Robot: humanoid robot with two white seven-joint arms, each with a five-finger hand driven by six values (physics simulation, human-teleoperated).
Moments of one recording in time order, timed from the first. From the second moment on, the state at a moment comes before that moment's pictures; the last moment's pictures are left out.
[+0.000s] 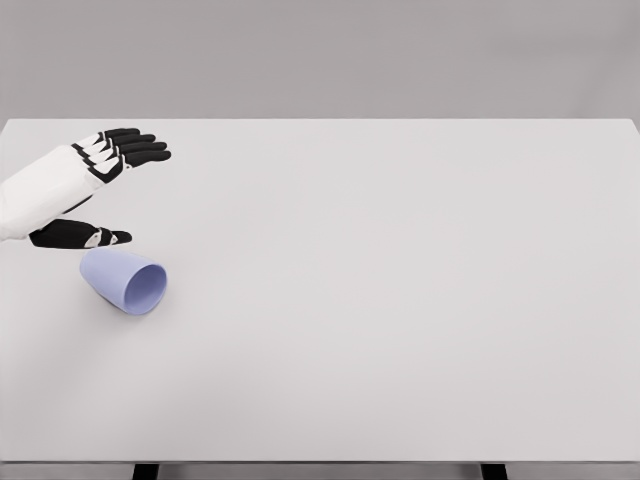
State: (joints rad) left arm -0.15 0.95 -0.20 -1.76 -0.19 -0.61 -0.14; right arm -0.01 0.00 -0.19 0.05 -0.05 -0.07 0.09
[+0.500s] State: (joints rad) left arm -0.15 0.96 -0.17 -1.75 -0.21 -0.61 -0.14; right arm 0.00 0.00 -0.19 0.05 -0.06 -0.07 0.09
